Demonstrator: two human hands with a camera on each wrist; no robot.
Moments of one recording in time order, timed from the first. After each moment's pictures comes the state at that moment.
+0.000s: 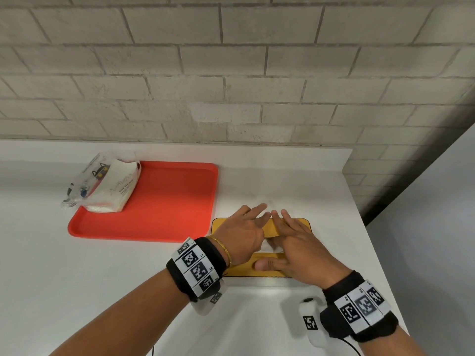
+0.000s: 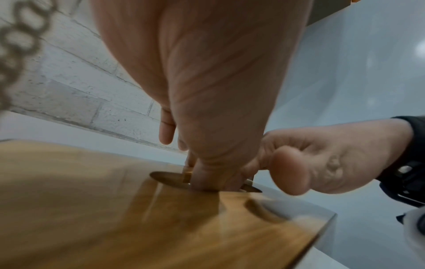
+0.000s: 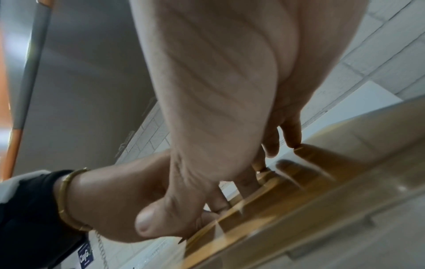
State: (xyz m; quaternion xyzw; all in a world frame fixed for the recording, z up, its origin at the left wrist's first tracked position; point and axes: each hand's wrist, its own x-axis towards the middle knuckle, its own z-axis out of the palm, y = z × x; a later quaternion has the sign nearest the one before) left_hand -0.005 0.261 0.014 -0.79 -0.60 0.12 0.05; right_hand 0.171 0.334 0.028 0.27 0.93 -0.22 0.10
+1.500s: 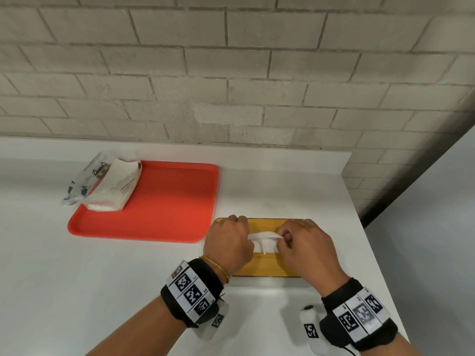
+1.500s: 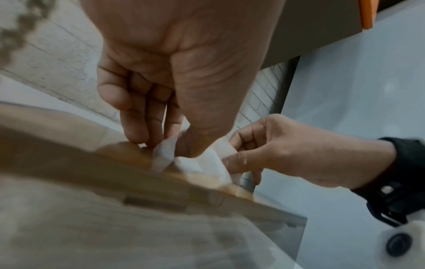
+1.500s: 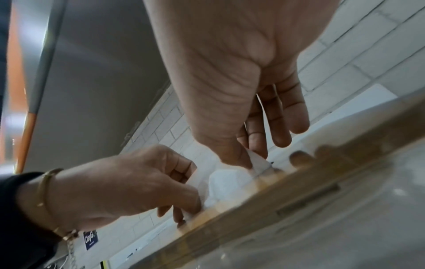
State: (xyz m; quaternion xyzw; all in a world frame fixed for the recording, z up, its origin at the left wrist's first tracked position) left_hand 0.007 0.233 0.020 -0.56 -0.82 -0.11 -0.05; right_hand 0.176 0.323 0.015 0.39 0.90 -0.12 -0.16
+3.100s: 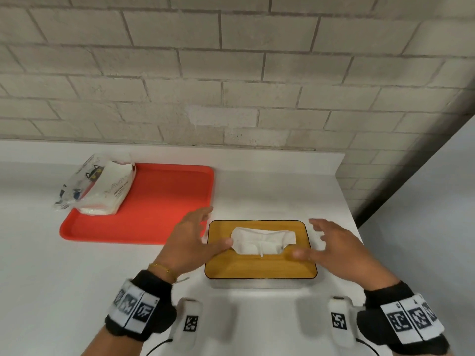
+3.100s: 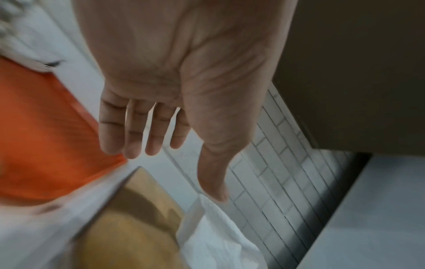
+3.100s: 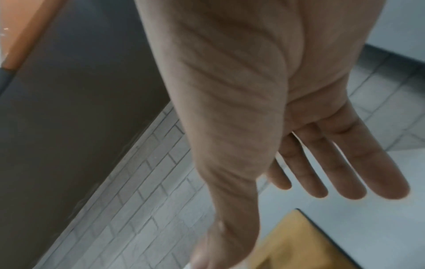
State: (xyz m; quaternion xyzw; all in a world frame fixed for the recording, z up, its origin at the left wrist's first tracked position) left_hand -0.056 0.189 0.023 -0.44 -0.80 -0.34 -0.24; right_hand 0.230 0.361 0.045 0.48 0.82 -0.32 0.00
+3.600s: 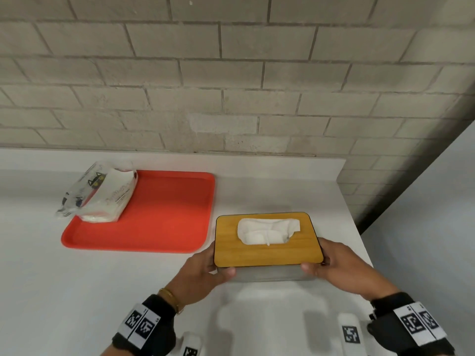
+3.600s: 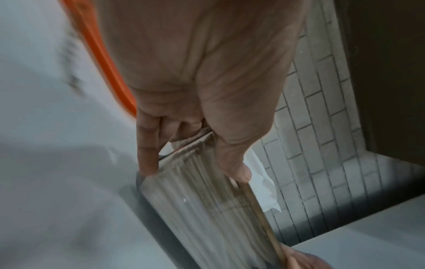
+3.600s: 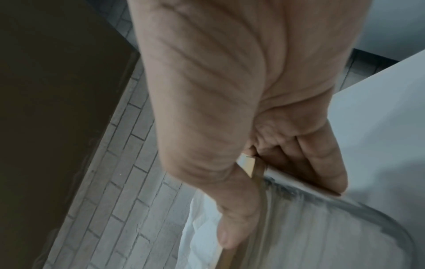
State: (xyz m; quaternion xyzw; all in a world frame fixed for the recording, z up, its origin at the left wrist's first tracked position) left_hand -0.039 0.171 -0.023 -0.47 -0.65 -0.42 -0.42; right_hand 0.246 0.368 0.022 0.39 0.79 -0.47 -0.02
